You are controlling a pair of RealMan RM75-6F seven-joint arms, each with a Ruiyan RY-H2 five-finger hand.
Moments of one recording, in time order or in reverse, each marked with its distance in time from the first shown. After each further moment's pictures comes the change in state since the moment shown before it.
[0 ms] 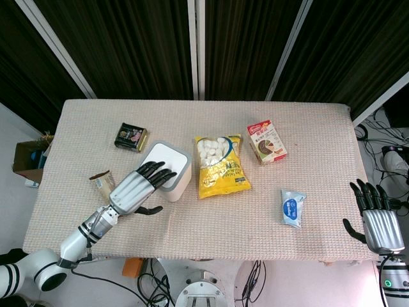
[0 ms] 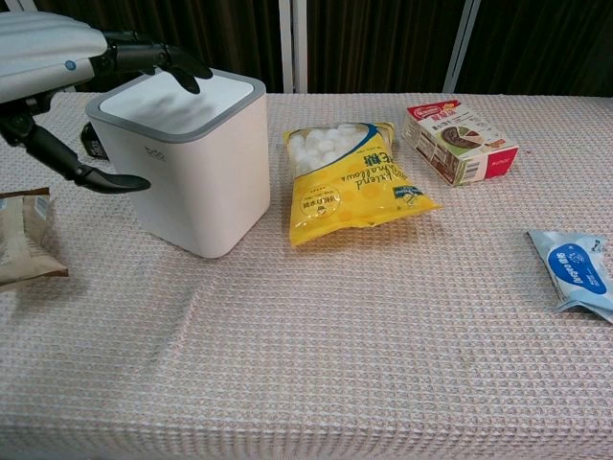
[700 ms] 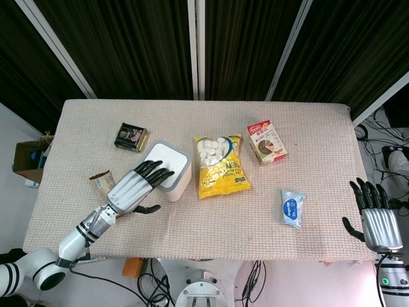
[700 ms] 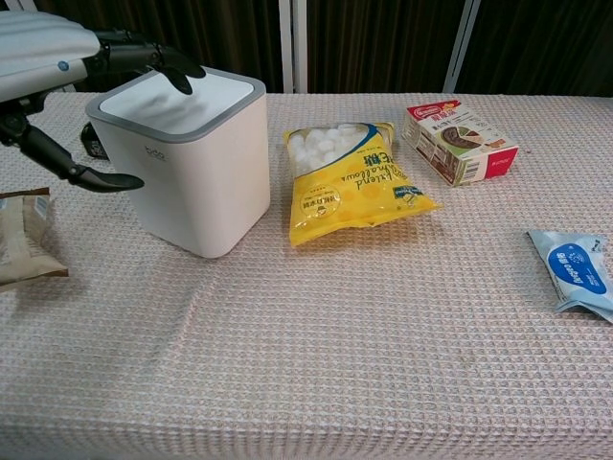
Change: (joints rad) left arm -0.010 0.000 0.023 0.021 -0.001 0.033 -0.011; right arm 0.002 -0.018 0.010 0.004 0.018 -0.002 -0.021
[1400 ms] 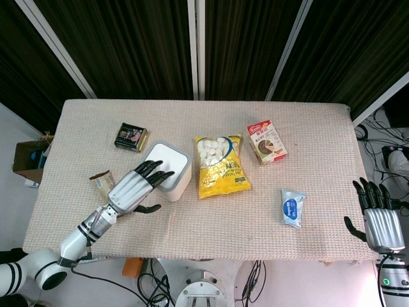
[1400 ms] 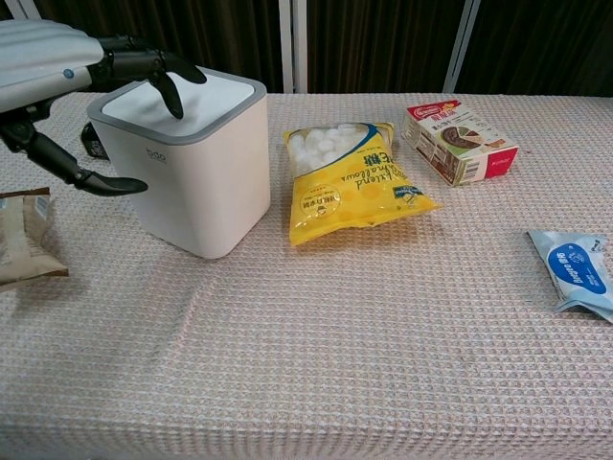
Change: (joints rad) left arm -0.005 -0.018 0.015 0.016 -0.032 -0.007 0.020; right arm -0.007 -0.009 0.007 0.009 0.006 0.014 0.011
